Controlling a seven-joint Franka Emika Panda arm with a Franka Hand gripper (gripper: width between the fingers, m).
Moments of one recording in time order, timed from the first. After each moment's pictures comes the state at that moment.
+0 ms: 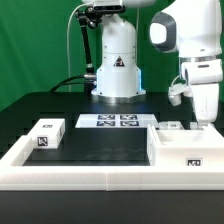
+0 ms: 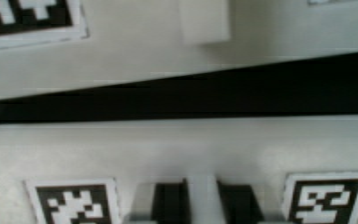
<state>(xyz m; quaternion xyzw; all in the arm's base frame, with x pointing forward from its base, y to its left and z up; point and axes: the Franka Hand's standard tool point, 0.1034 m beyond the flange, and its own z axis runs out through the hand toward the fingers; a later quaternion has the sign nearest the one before) 0.410 0.167 0.009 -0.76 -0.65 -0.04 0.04</state>
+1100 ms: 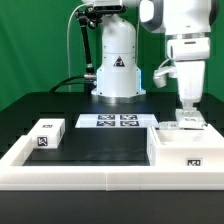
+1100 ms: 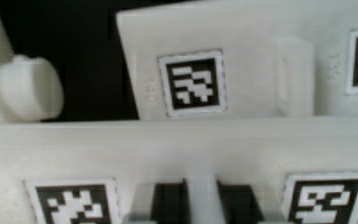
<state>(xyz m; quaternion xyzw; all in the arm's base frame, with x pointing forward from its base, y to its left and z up) 0.445 0.116 0.054 -0.76 -0.64 -0.04 0.01</state>
